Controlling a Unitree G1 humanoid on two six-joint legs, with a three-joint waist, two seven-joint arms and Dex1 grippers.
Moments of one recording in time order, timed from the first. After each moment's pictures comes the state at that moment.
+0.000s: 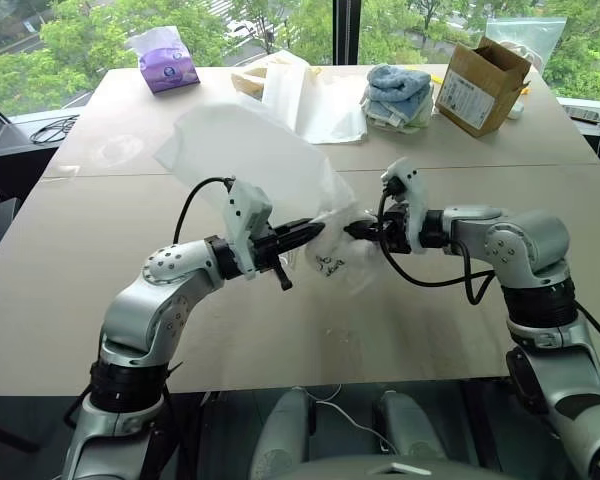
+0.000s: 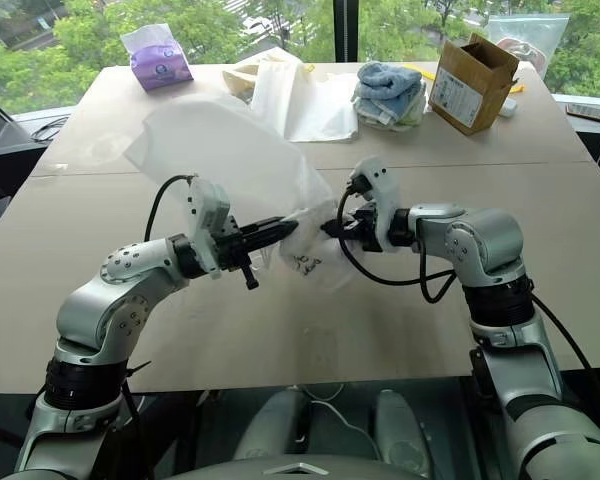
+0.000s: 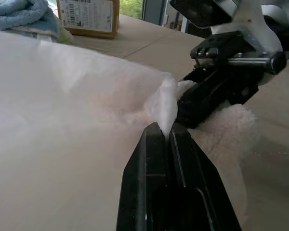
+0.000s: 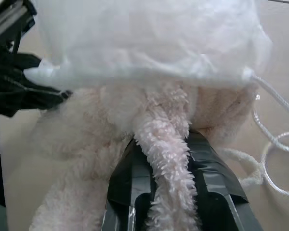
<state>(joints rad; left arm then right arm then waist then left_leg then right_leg) -0.33 0.57 0.03 -0.37 -0.55 0.61 -0.79 -0.75 -0.29 -0.01 -0.11 0.64 1.29 0.55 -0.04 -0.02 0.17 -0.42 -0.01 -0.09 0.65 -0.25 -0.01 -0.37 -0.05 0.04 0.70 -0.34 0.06</state>
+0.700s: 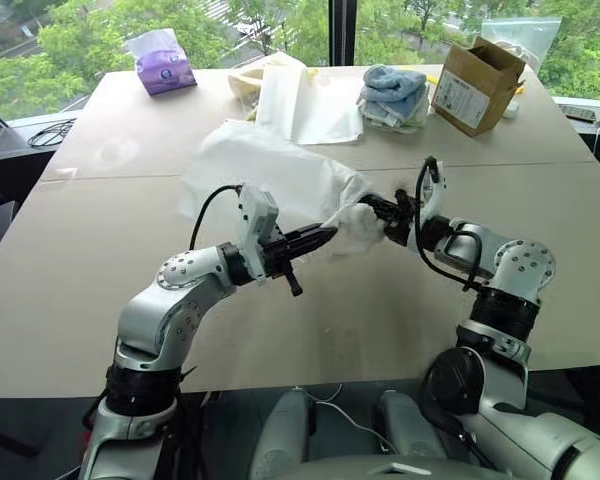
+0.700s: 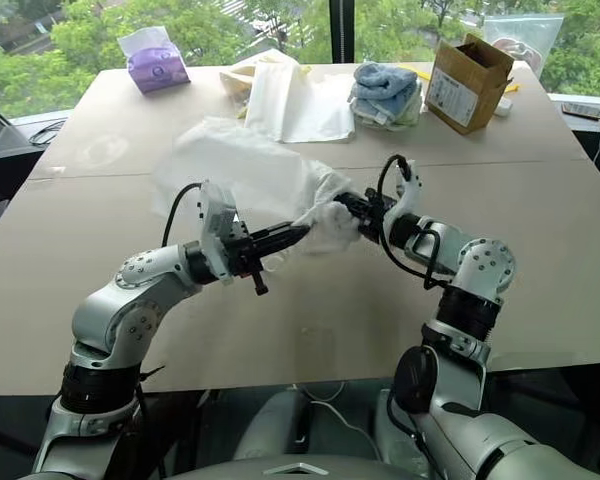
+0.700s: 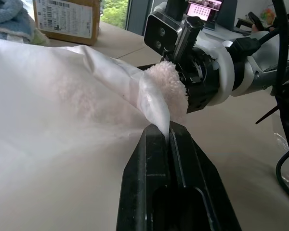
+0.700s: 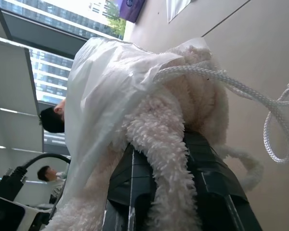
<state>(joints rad) -0.33 0.45 0.02 -0.33 -0.61 0.63 -0.79 -0.75 0.13 -0.67 0.01 0.98 1.42 -0.04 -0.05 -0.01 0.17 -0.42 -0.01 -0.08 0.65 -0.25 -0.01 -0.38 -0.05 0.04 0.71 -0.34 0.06</state>
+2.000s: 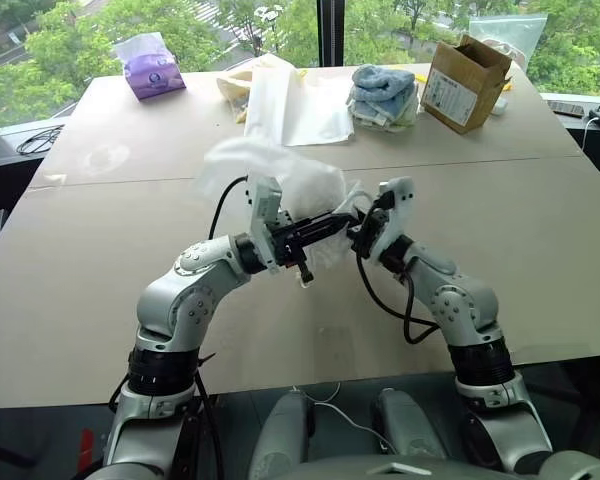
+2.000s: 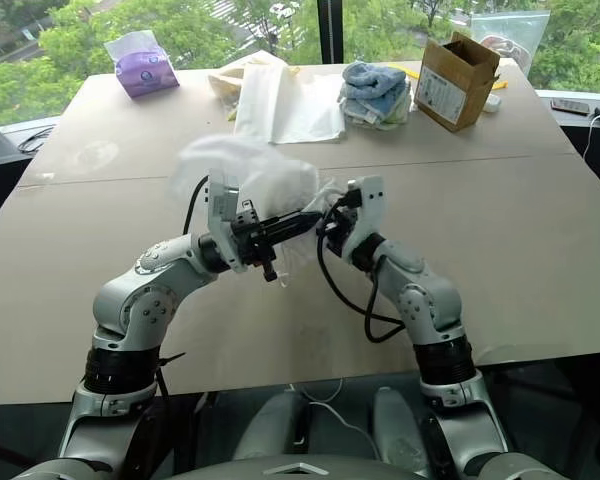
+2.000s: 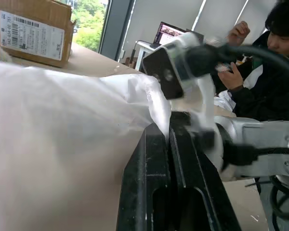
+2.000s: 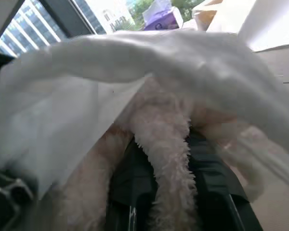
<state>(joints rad) -0.41 0.40 0.03 -0.26 -0.69 0.65 -0.80 -0.47 0.05 0.06 -0.09 0.59 0.61 0.24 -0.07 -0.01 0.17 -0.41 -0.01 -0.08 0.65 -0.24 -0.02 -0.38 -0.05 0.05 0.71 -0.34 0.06</state>
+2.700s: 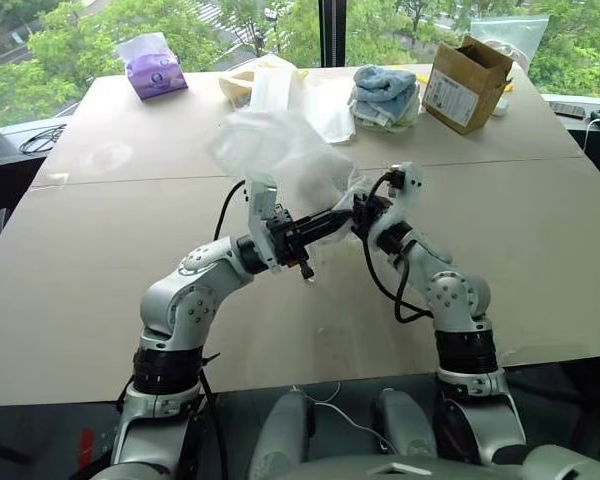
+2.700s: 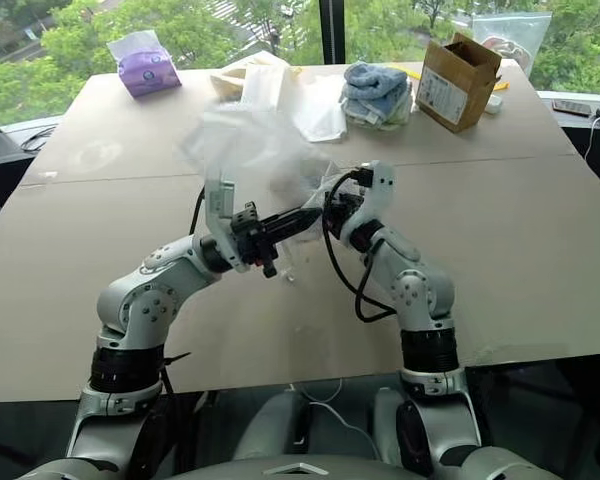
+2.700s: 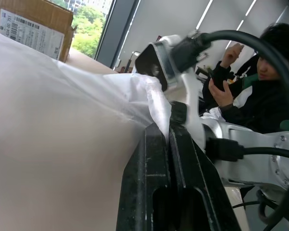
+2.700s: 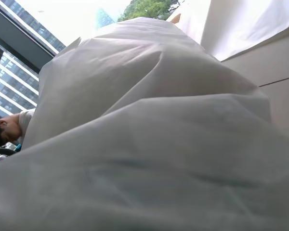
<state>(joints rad) -0.40 0.36 0.05 -0.25 -0.77 0.69 -0.78 -0.52 0.14 -0.06 -0.08 0.67 0.72 0.11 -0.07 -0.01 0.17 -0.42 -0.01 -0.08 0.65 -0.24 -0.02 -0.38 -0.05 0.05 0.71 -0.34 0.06</state>
